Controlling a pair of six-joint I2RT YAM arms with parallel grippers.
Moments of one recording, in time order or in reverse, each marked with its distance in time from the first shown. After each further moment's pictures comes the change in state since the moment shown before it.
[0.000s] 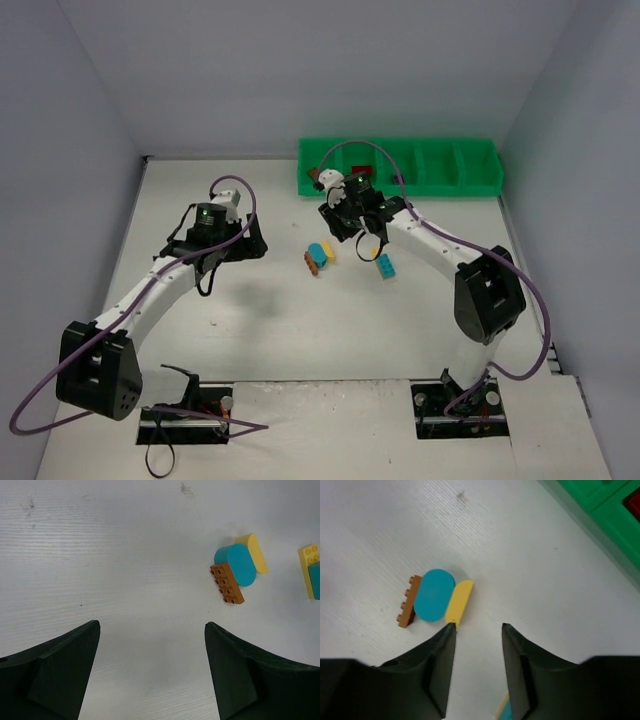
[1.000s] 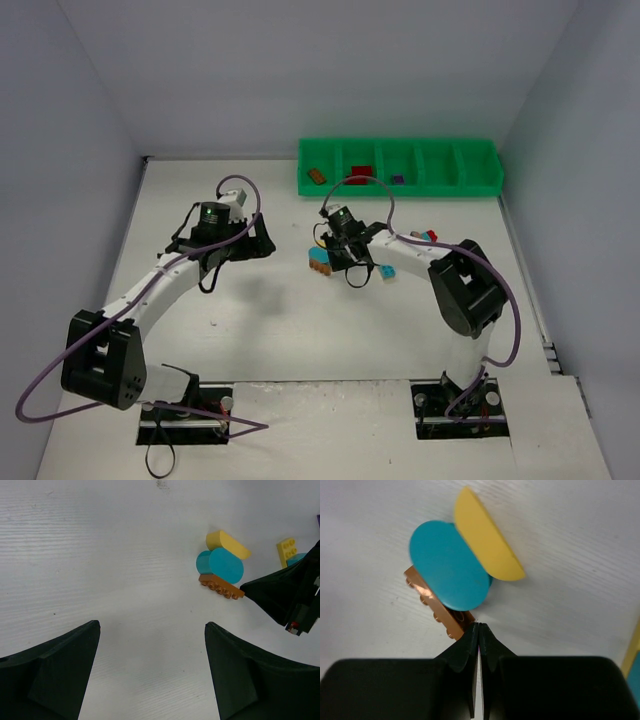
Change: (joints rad) left arm -0.001 0.059 0.003 0.054 0.104 -0.027; right arm 0.064 0.097 -0.146 0.001 0.115 0.472
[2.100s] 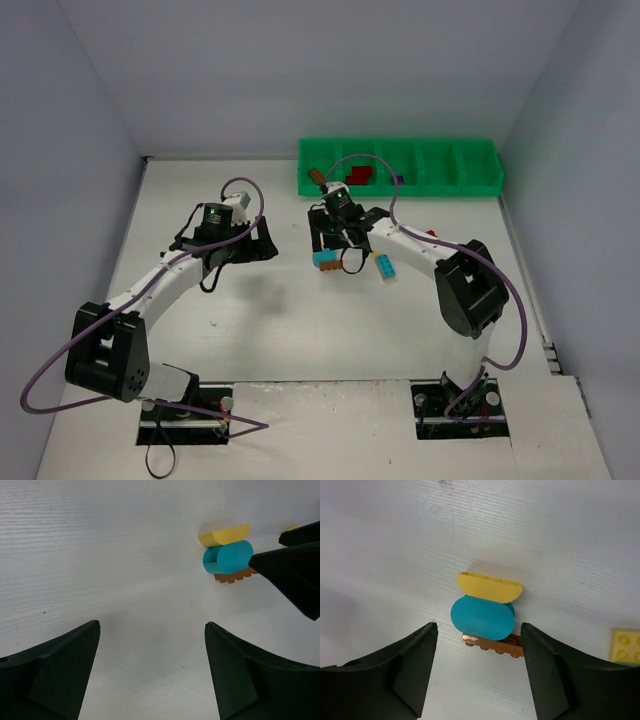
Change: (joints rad) left arm 0.000 0.036 0.000 -0.001 0.034 0.006; right arm 0.006 0.013 0.155 -0.016 0.054 0.092
